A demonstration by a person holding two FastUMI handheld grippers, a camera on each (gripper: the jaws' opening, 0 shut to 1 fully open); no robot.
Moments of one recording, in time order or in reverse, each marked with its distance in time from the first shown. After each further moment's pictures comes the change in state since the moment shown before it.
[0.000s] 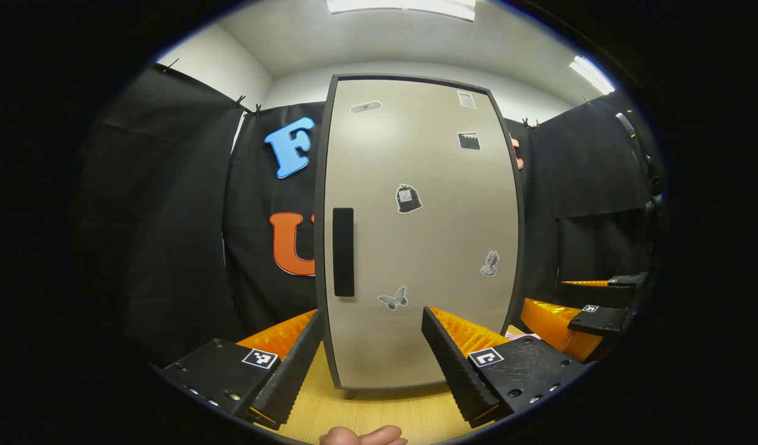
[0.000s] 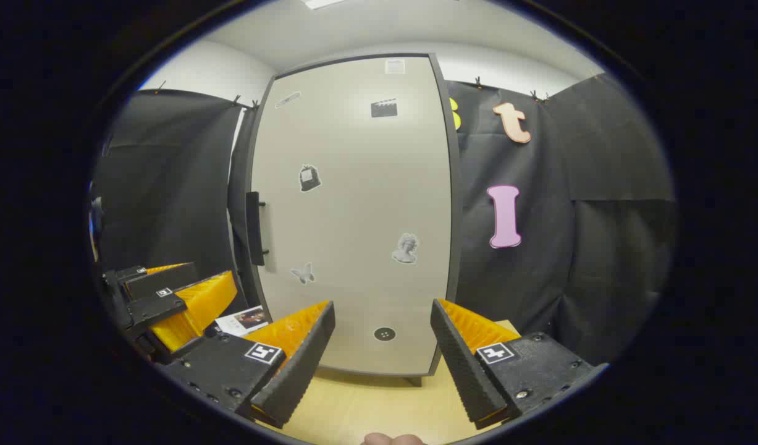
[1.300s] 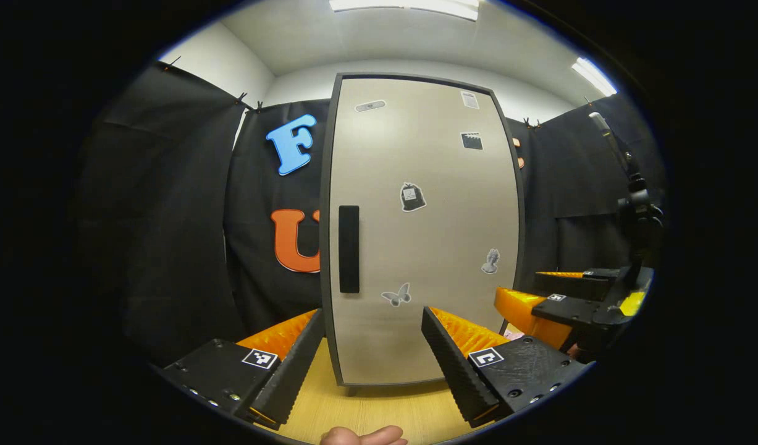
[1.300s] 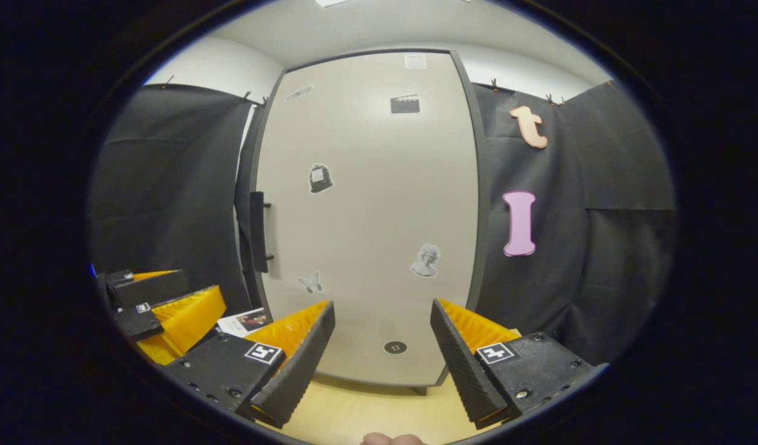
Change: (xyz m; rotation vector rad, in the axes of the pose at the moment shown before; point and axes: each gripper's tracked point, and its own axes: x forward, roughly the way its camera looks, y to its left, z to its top) left arm -0.016 0.016 -0.004 -0.008 0.020 0.005; right arm 0.037 0.031 0.014 -0.038 -0.008 0.069
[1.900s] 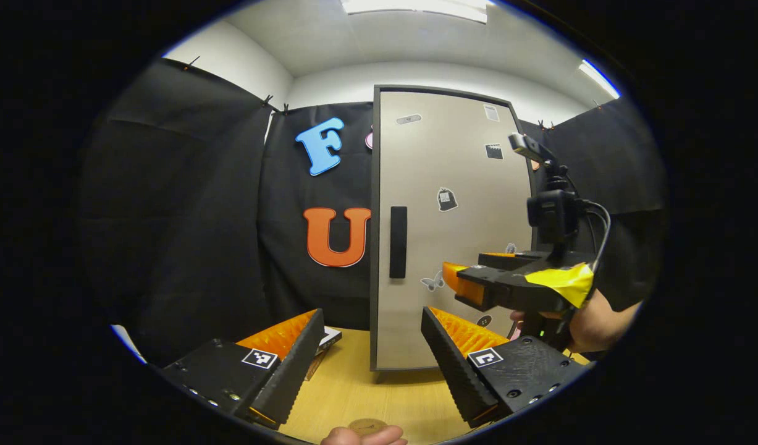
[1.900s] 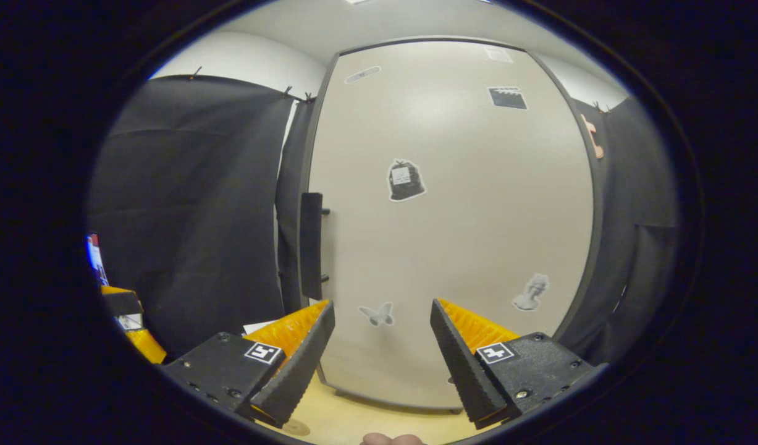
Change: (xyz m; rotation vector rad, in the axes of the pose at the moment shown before) left arm -0.070 0.059 -0.001 0.006 0.008 0.088; right arm 0.073 0.098 0.015 -0.067 -0.015 0.194
